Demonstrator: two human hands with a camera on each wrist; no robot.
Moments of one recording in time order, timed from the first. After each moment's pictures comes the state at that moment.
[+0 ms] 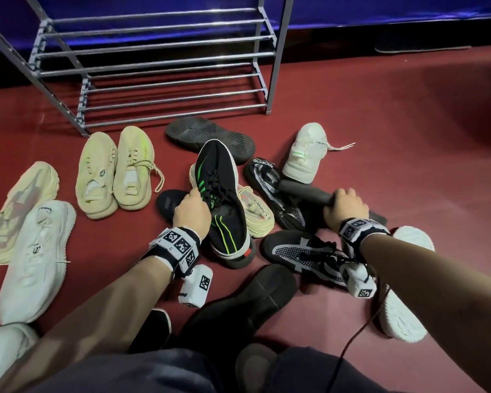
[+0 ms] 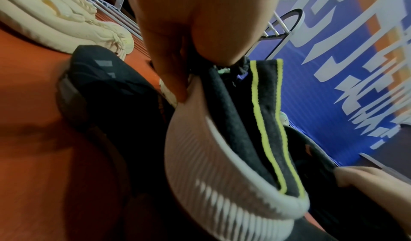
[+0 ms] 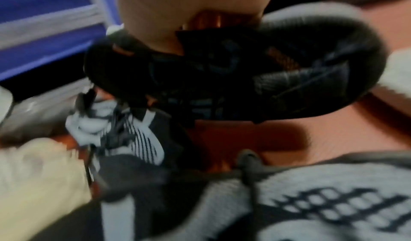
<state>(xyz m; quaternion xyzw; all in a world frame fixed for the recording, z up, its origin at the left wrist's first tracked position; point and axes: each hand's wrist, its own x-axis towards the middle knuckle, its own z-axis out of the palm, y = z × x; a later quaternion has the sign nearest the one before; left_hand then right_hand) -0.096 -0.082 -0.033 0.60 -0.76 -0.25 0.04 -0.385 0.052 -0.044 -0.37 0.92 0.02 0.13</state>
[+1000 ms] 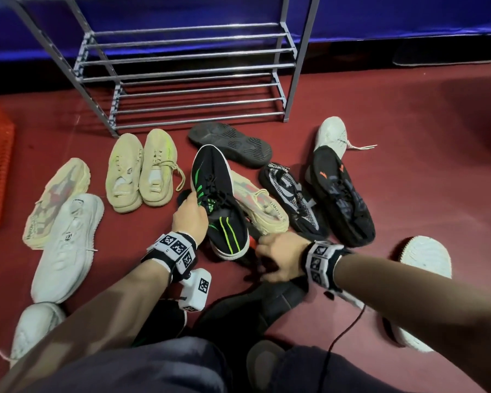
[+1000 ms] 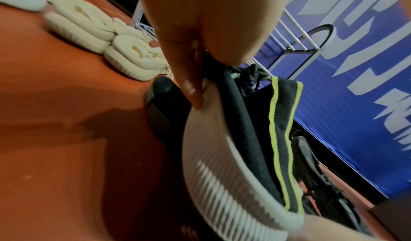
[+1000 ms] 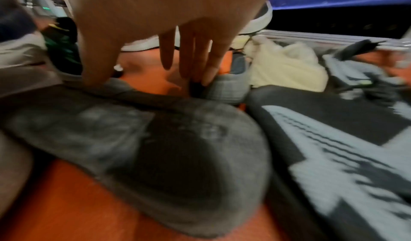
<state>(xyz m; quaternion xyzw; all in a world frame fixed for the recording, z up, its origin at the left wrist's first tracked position) -0.047 -0.082 -0.032 0.63 -0.73 -0.27 0.09 -0.245 0.046 -0.020 -0.82 0.52 0.11 0.23</state>
